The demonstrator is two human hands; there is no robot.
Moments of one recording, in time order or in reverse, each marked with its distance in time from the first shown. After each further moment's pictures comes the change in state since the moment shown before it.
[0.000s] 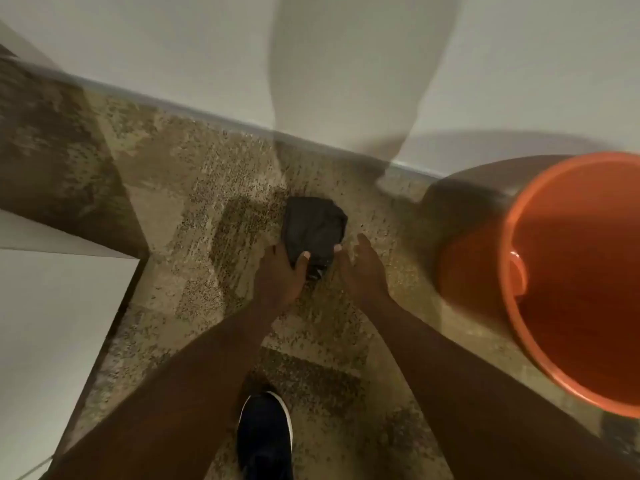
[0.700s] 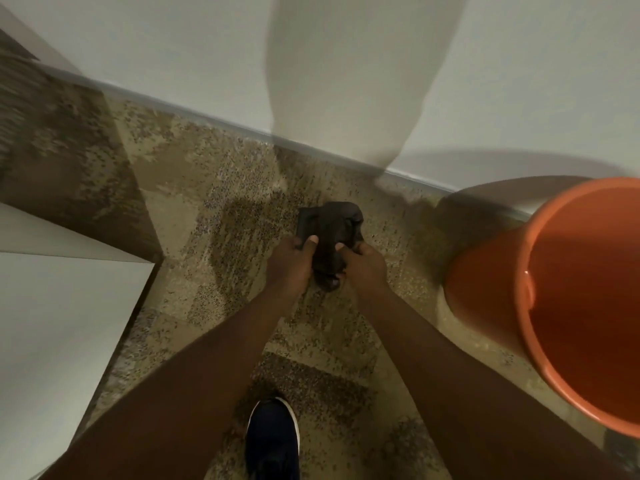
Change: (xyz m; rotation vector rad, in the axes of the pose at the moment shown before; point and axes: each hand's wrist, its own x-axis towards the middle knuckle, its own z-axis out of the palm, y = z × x) left_hand 0.004 0.032 -0.037 -0.498 0.006 -0.150; right_hand 0.008 -0.042 0.017 0.534 0.035 0.217
